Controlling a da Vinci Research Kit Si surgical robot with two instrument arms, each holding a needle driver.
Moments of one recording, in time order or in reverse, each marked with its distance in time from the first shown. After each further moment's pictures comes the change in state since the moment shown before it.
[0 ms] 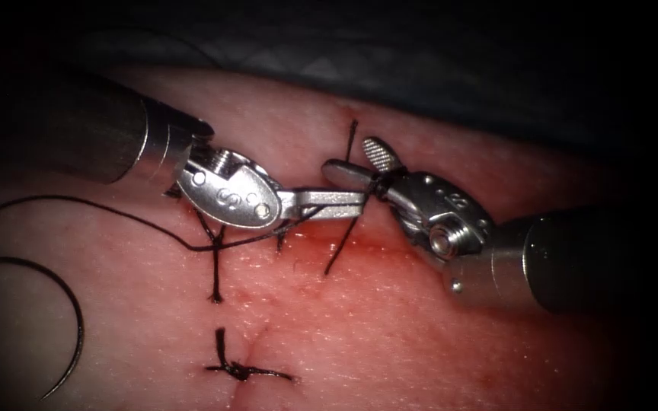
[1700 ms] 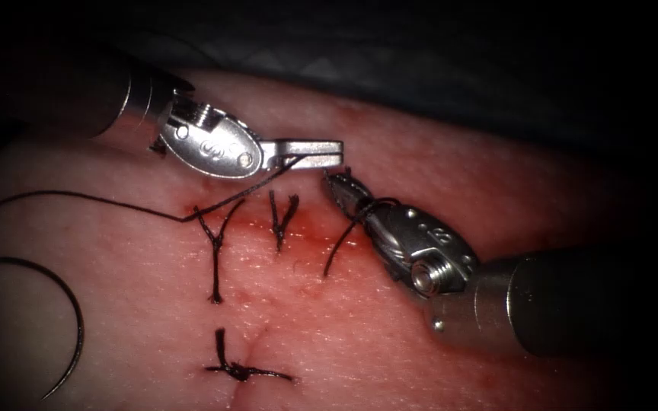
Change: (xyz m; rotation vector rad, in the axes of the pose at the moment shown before) right arm -0.002 -0.005 -0.004 0.064 -0.002 0.018; left arm -0.001 -0.005 -0.001 0.000 -0.006 -0.038
